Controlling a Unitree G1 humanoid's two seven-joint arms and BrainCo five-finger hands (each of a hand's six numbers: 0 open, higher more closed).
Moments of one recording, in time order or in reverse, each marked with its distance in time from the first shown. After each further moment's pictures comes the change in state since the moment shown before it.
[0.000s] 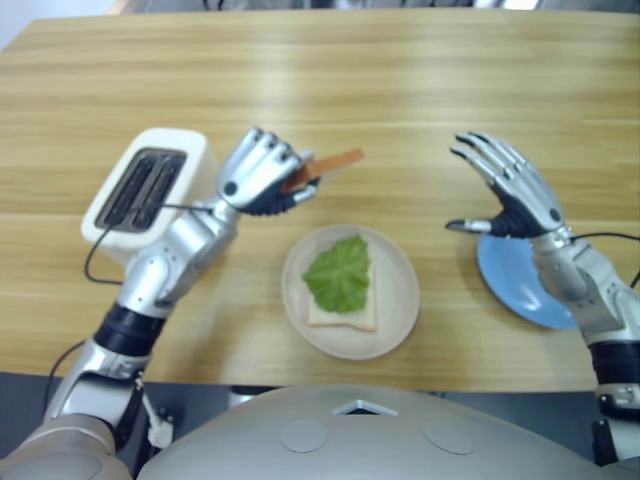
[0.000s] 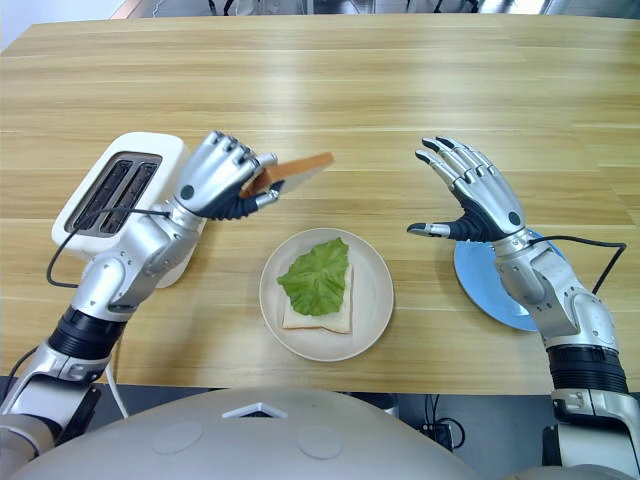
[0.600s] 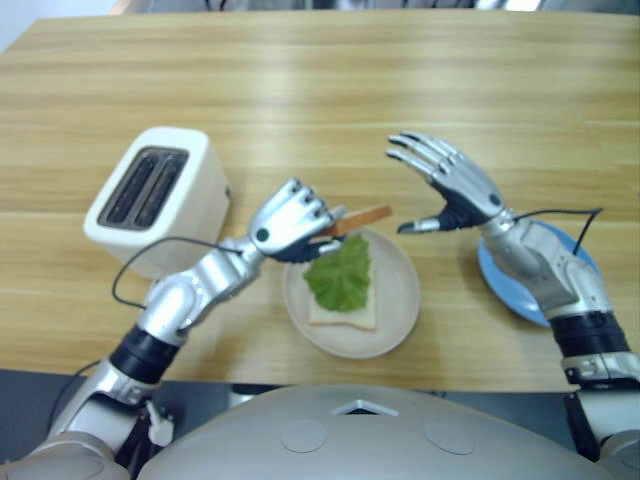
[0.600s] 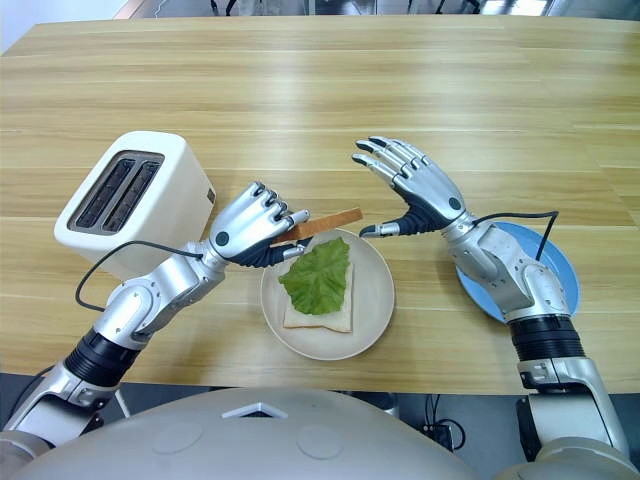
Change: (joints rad) left arm 0.082 -0.017 -0.130 -0.002 0.152 -0.053 0.117; right arm -0.142 0.057 0.204 -0.037 0.000 -0.012 0.096
